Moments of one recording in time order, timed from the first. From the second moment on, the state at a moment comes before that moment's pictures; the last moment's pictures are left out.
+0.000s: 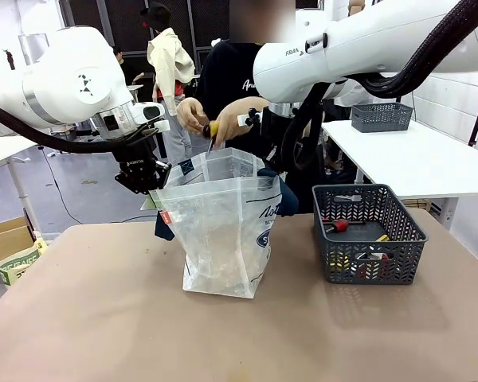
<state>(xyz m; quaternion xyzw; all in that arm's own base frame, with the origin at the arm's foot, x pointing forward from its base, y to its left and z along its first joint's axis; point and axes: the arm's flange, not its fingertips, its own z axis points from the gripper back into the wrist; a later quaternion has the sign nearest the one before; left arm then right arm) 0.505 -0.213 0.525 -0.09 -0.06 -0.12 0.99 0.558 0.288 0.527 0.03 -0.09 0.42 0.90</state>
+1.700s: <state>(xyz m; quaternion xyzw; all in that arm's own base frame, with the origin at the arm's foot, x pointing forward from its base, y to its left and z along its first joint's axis) 0.505 -0.213 0.526 -0.09 -0.06 -0.12 0.99 0.558 0.288 0.527 0.03 -0.09 0.42 0.90</state>
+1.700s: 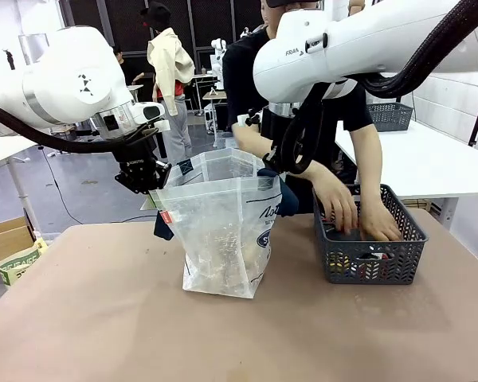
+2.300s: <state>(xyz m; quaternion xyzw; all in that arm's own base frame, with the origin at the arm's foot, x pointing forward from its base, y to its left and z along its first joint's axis) 0.505 -0.213 0.526 -0.09 -0.06 -0.12 0.99 0.558 0.288 0.527 0.03 -0.09 0.42 0.90</state>
